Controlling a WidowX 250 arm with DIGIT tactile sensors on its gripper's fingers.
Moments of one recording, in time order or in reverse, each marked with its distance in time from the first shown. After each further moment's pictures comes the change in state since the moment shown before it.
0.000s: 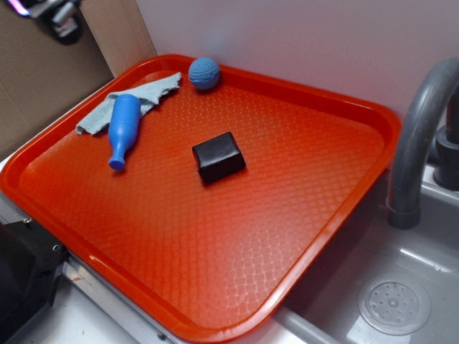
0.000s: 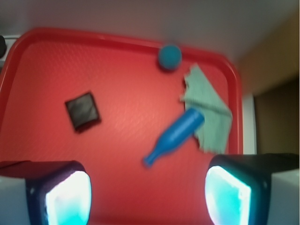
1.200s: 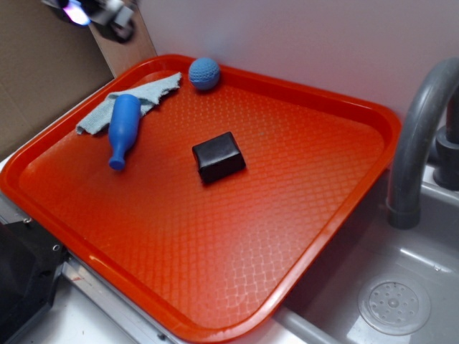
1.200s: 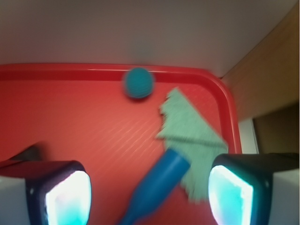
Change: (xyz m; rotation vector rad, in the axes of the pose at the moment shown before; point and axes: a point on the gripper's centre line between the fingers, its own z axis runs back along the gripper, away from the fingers) arm 0.044 0.025 -0.083 0.057 -0.005 0.089
